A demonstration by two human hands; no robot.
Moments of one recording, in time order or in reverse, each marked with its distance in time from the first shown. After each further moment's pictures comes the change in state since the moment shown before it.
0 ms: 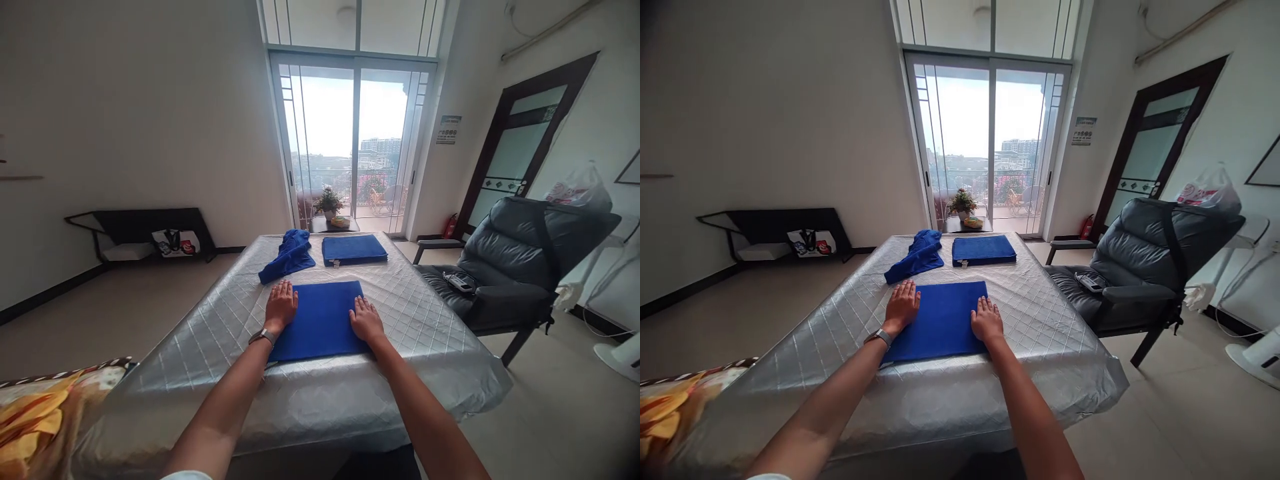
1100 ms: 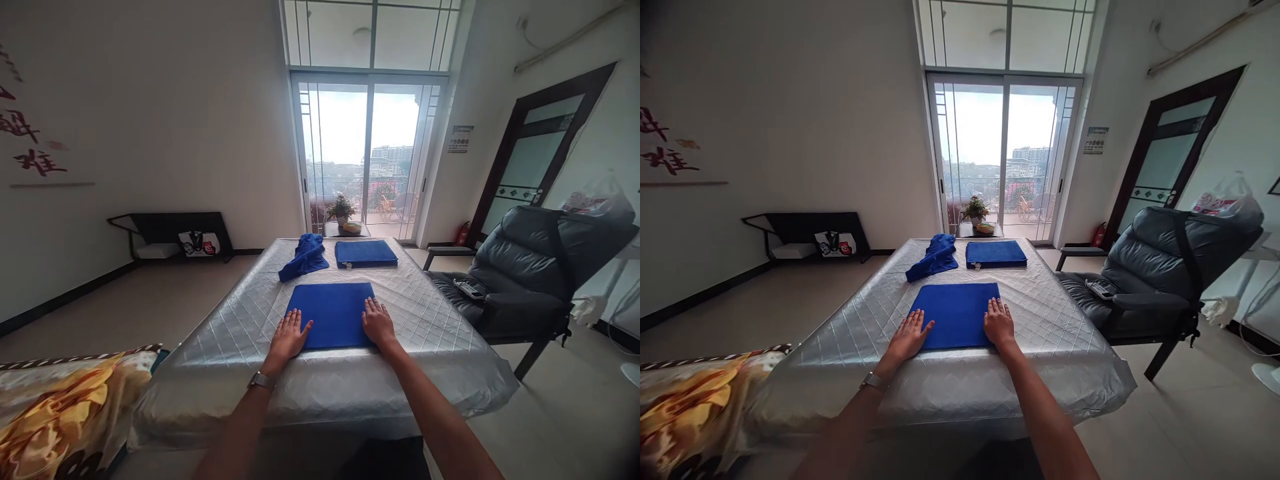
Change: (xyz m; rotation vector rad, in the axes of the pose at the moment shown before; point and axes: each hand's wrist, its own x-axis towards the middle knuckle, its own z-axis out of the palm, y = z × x) left_hand -0.104 -0.023 0.000 0.044 -0.276 -0.024; right_hand -0.028 -0.008 -0.005 -0.063 0.118 -0.069
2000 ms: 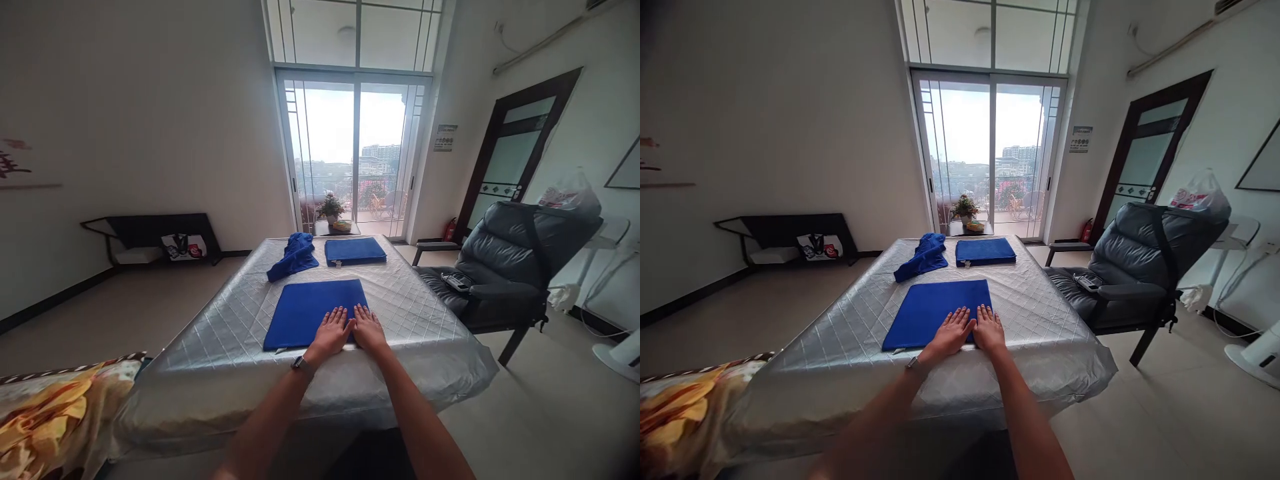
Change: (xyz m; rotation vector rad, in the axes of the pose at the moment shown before) left_hand 0.005 0.147 -0.002 -0.163 -0.100 0.358; right_hand -0.026 0.003 0.006 0.042 -0.190 0.019
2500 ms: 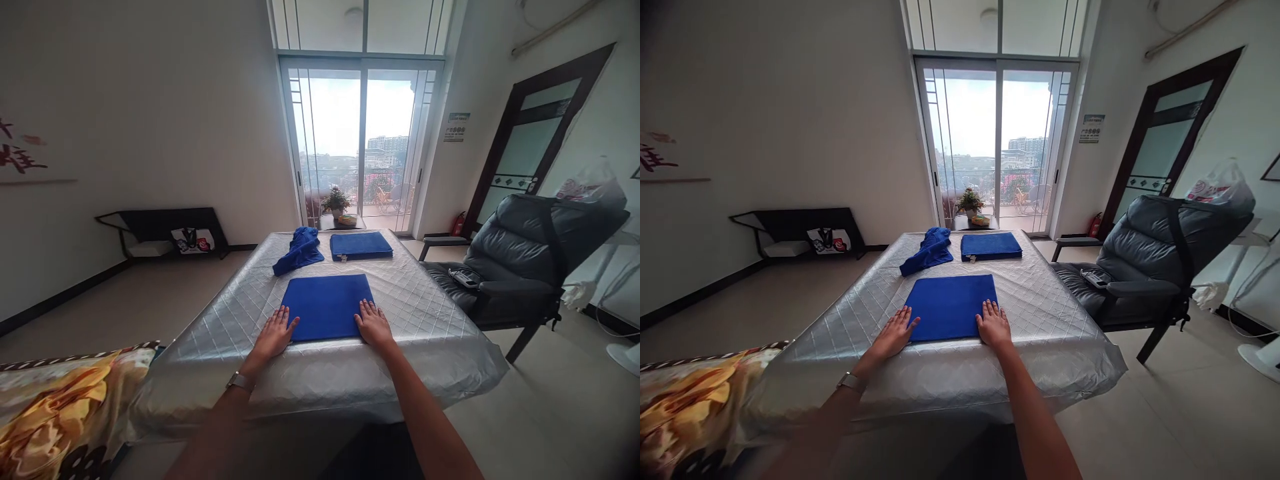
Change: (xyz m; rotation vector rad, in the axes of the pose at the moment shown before) left_hand -0.081 -0.165 -0.022 0.109 0.077 -0.314; right_hand -0.004 -0.005 -0.005 0.018 -0.012 0.032
